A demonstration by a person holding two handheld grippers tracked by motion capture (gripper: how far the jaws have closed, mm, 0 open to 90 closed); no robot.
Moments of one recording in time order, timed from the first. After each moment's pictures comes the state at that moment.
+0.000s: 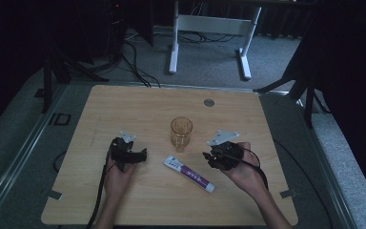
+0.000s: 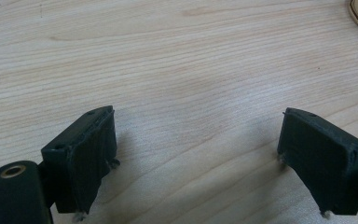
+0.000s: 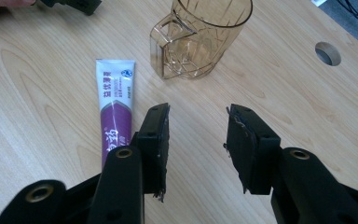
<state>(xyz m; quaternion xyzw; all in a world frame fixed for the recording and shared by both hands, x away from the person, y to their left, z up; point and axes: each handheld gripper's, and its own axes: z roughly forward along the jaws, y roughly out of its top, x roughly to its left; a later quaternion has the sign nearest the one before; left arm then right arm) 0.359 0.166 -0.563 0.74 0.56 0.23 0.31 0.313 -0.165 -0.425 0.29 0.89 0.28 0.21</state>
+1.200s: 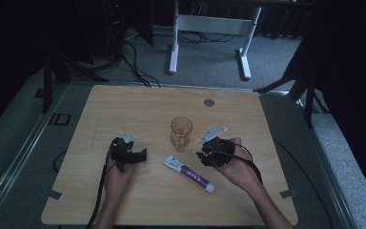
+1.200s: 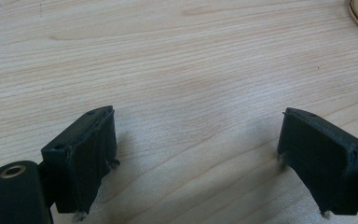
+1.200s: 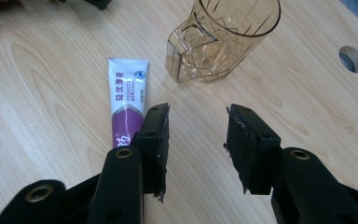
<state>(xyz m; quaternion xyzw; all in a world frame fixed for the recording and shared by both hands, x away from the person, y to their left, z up) 0.359 0.166 -0.563 0.74 0.56 0.23 0.31 0.323 -0.143 -0.424 0.27 0.91 0.25 0.19</state>
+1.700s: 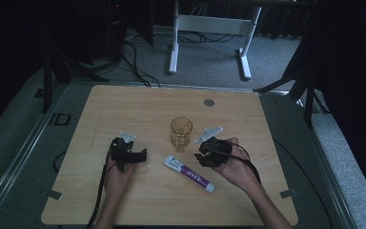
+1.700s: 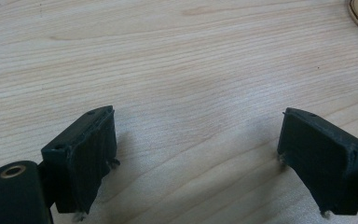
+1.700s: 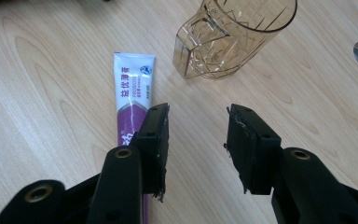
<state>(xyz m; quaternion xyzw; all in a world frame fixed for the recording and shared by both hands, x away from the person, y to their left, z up) 0.359 0.166 -0.563 0.74 0.56 0.23 0.30 0.326 -0.137 -0.428 0.27 0.92 0.24 0.17</state>
